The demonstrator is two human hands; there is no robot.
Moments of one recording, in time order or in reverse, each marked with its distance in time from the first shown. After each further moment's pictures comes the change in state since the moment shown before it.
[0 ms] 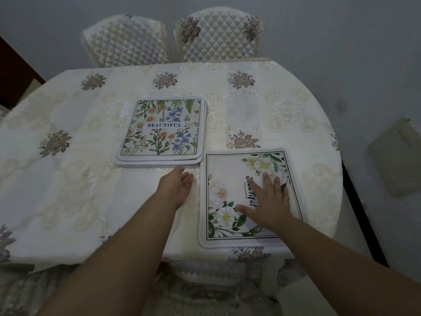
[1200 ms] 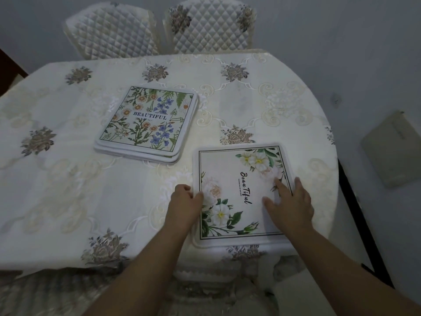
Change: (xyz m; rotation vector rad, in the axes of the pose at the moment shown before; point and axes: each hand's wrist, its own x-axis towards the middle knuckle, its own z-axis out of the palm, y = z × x) left_hand -0.033 -0.065 -0.014 1.148 0.060 0.416; right_hand -0.022 0.039 0.001 0.169 0.230 0.309
